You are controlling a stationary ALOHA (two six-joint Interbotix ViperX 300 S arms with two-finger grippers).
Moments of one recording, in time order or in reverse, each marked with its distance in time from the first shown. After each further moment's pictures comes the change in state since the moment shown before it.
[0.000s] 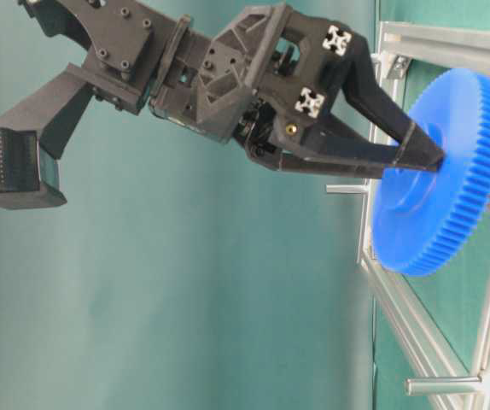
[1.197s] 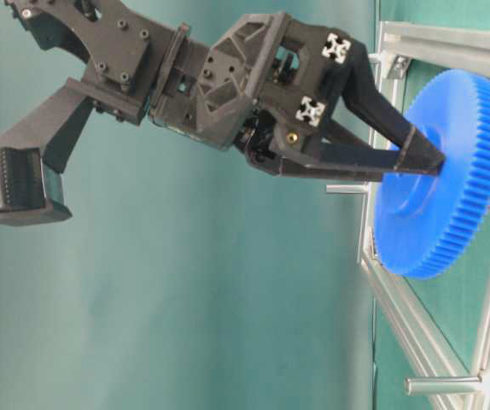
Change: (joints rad) left arm 0.000 0.000 0.000 0.000 -0.002 0.000; right arm 0.000 0.021 -0.041 0.005 0.069 -0.006
